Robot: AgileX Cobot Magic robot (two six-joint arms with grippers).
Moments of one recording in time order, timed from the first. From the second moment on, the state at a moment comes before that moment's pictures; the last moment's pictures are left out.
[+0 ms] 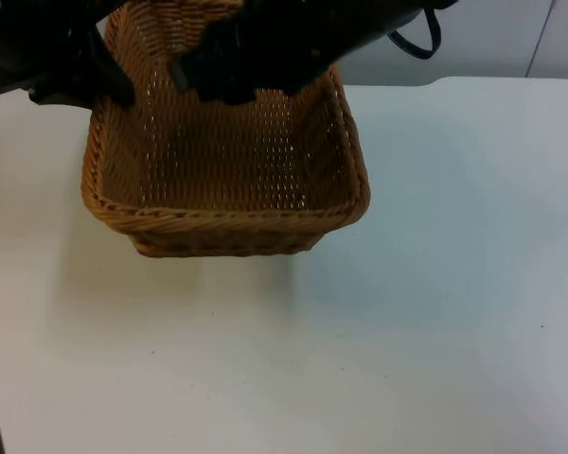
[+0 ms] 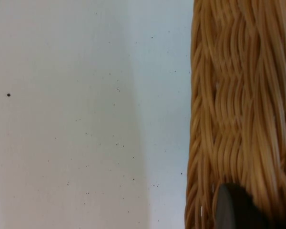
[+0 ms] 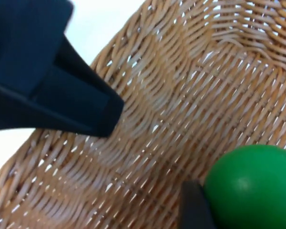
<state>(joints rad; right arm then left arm) 0.71 2.00 -1.44 -0.07 0.22 0.05 -0.14 1.80 -1.16 -0.85 0.58 0.31</state>
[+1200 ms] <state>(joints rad) 0.39 1.79 -1.59 -0.11 0.52 0.02 -0.14 1.80 -1.16 -0.86 0.58 0.31</state>
